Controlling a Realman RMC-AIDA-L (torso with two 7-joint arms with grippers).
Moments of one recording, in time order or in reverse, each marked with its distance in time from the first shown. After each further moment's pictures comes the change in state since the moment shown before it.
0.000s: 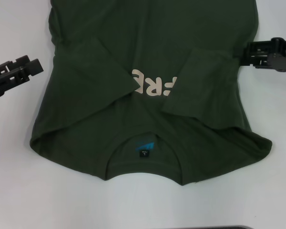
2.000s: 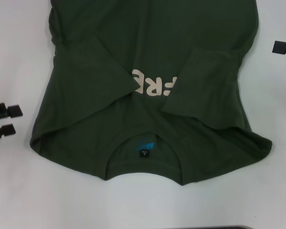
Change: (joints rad) left arm 0.011 0.054 -0.008 0.122 0.353 -0.010 -0.797; right arm -0.182 0.048 0.074 -0.260 0.128 -0.154 -0.321
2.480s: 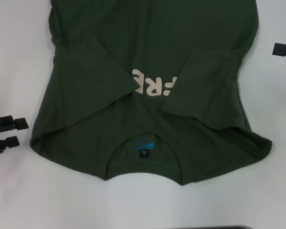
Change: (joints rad) left arm 0.001 -0.009 0.011 -0.044 0.065 -0.075 0.012; right arm -0.001 -0.001 0.001 0.000 -0.013 0.005 0.003
